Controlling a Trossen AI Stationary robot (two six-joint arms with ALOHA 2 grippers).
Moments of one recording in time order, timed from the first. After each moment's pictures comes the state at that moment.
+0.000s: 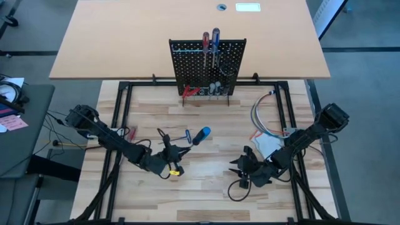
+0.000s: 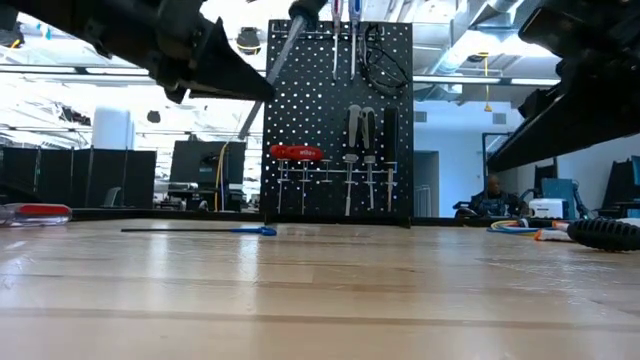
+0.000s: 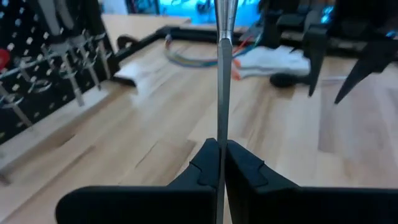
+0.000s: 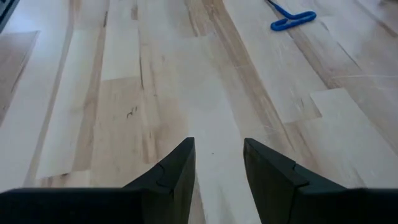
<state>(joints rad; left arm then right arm) -0.49 1.55 0.68 0.46 -0.92 -0.30 0.65 1.51 0.60 0.11 0.66 0.59</state>
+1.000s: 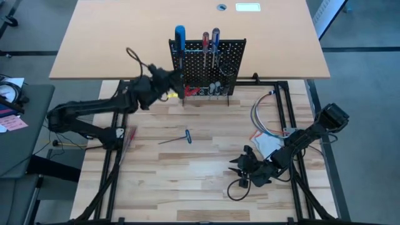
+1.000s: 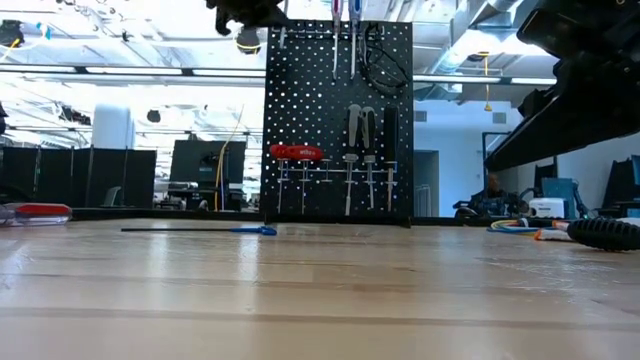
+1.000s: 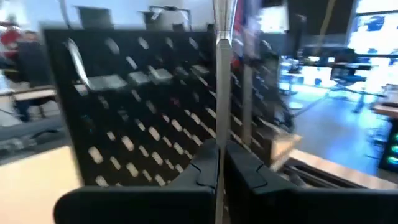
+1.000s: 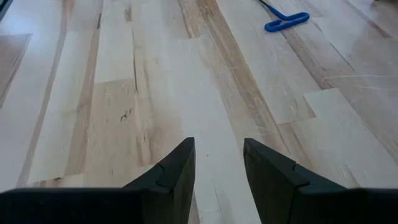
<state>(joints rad) 0.28 1.21 0.97 0.36 -0.53 0.07 0.65 1.51 0.60 0.11 0.68 0.60</state>
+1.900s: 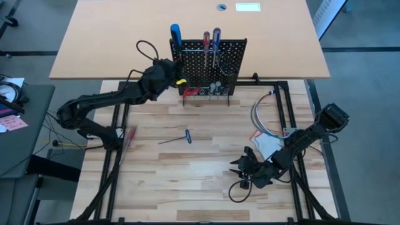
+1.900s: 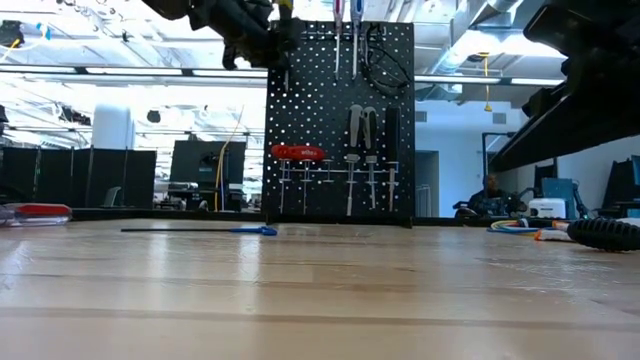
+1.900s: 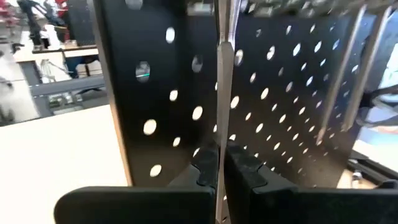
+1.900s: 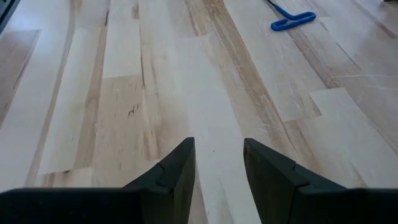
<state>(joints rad) 0.46 1.39 1.09 0.26 -0.54 -0.05 0.67 1.51 0.60 0.11 0.68 0.60</state>
